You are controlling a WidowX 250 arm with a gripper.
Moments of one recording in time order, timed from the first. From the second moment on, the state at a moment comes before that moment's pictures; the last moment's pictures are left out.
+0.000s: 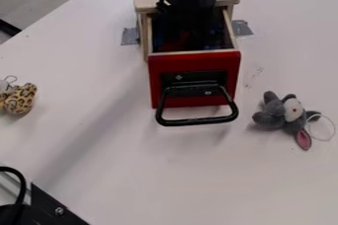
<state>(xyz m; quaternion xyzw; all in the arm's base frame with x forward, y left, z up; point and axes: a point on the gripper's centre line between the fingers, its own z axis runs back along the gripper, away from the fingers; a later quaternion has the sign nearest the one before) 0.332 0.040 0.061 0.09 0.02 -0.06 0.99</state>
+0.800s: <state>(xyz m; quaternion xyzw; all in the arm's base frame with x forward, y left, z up) 0.336 0.038 0.132 0.07 -0.05 -0.06 0.99</state>
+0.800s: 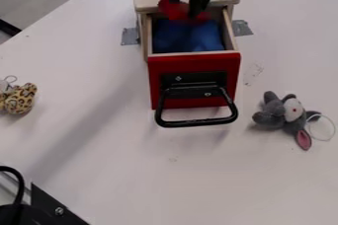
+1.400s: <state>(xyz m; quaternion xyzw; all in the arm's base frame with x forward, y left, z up) 0.308 0.092 0.182 0.11 -0.07 0.01 0.99</state>
